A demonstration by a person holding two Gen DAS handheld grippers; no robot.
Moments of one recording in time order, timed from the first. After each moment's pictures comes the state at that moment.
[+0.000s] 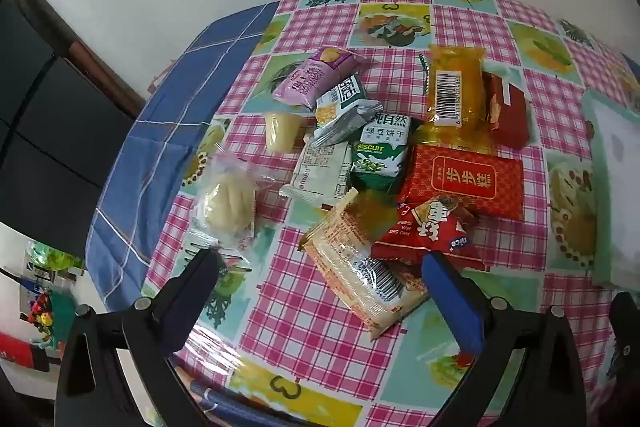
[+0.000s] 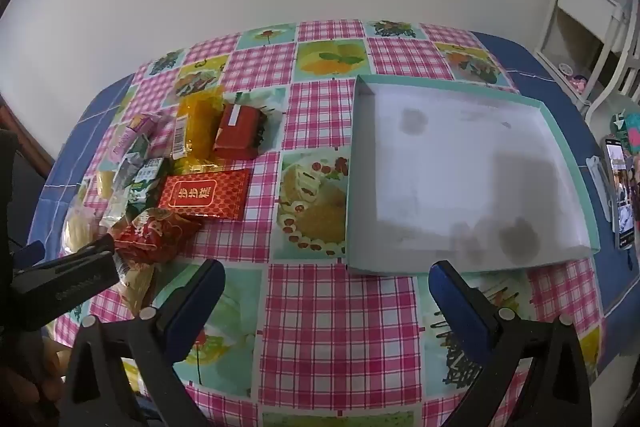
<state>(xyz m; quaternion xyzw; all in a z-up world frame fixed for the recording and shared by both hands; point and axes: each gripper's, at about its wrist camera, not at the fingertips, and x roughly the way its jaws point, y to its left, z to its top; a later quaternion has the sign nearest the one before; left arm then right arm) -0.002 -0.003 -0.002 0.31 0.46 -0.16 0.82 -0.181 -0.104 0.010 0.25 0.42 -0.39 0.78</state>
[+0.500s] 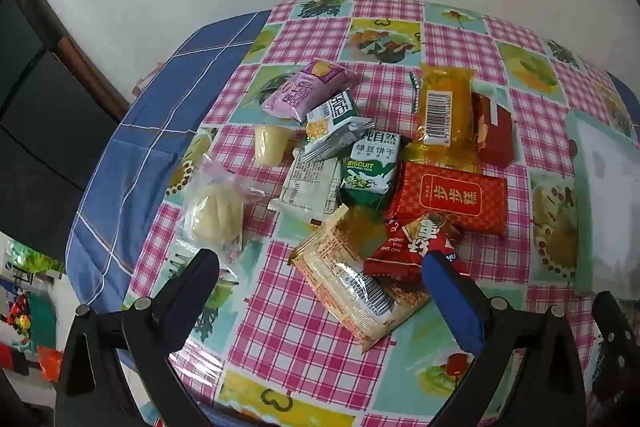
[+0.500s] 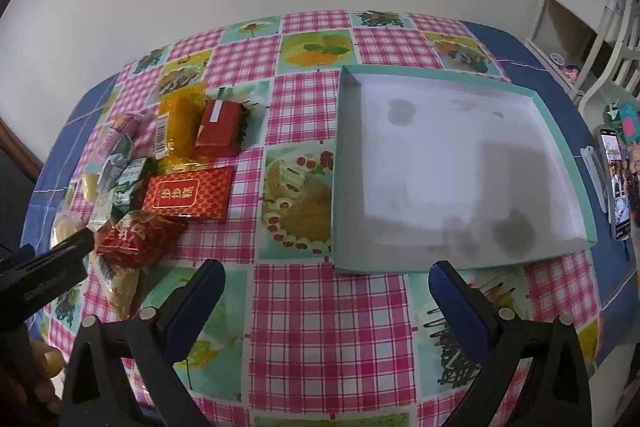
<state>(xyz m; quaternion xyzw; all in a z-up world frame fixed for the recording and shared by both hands) 0.004 -0.001 0.000 0.25 0.46 -0.22 0.82 -0.180 -0.114 0.001 0.26 0.44 -0.40 0.76</state>
